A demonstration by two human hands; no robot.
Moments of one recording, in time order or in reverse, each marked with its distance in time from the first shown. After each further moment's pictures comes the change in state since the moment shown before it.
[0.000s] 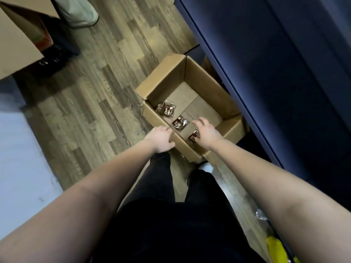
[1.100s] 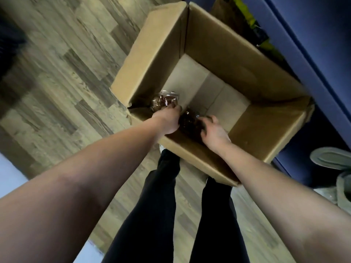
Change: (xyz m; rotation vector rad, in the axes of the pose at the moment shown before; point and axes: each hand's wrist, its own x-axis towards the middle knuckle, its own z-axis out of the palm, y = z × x) left_hand 0.242 -0.086 0.038 0.092 -0.176 -0.028; right_hand 0.198 0.041 0.124 0.300 0.058 0.206
